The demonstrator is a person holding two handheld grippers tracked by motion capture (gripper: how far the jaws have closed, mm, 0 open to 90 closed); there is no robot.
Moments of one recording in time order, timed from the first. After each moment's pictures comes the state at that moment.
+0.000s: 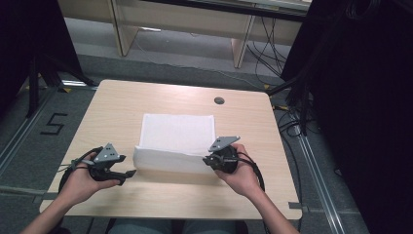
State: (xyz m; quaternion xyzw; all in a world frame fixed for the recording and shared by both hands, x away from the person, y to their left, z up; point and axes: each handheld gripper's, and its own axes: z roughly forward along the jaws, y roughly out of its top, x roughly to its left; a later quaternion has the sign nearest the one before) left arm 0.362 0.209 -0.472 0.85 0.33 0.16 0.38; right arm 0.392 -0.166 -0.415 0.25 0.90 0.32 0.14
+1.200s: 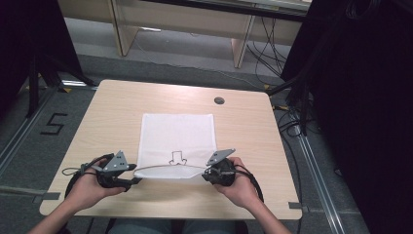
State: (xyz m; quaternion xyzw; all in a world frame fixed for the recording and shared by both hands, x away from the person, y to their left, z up) left arm 0.349 0.187 -0.472 0.88 0.26 0.15 0.37; right arm 0.374 -0.167 -0.448 0.25 0.92 0.29 0.08
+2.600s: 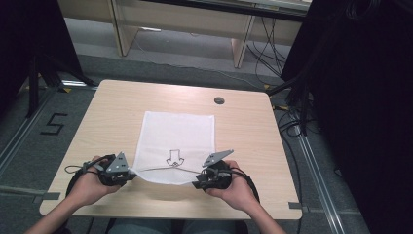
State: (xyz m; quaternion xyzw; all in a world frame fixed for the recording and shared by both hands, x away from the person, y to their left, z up) left arm 0.358 0.194 -0.482 0.90 0.24 0.16 0.32; right arm 0.366 -0.157 -0.446 0.28 0.90 0.33 0.01
